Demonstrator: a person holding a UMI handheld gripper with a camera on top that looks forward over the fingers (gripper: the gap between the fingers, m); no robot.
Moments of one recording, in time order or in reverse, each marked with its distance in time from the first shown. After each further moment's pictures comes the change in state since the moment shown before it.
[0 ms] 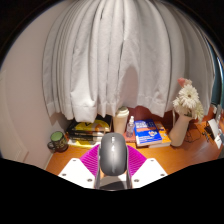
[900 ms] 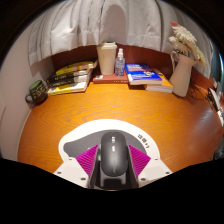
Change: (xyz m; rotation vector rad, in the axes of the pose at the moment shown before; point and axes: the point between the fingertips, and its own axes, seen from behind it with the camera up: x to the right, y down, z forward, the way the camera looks) arm 0.049 0.239 0.035 -0.358 0.046 0.035
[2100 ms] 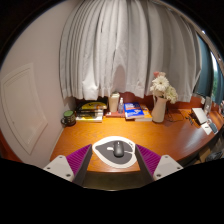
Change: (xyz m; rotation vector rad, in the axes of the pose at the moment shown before) arm -0.035 -0.042 -0.301 0.275 0.007 -0.016
